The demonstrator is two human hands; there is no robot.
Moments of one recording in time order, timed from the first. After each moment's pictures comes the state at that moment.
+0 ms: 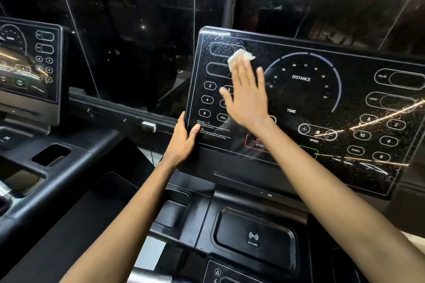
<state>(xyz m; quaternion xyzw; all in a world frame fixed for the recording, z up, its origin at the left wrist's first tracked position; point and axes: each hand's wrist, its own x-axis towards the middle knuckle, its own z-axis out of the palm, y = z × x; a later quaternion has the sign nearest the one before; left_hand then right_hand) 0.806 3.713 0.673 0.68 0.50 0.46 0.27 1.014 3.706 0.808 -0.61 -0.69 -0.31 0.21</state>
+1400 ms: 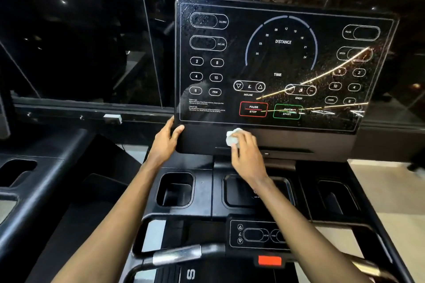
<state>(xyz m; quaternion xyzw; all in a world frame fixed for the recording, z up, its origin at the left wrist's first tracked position) 0.752 3.694 0.642 0.72 0.45 0.38 0.37 0.984 3.562 0.632 -0.69 -0.62 -0.04 0.37</state>
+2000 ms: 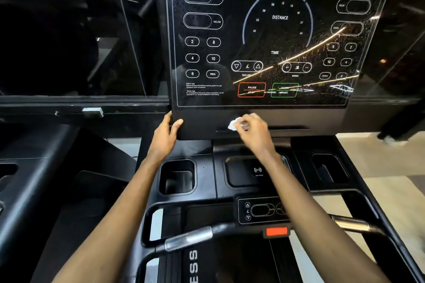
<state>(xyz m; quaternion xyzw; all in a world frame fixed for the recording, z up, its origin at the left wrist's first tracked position) 0.743 3.699 0.611 0.72 0.44 0.34 0.42 0.996 3.570 0.640 -0.75 -0.54 0.00 0.38</state>
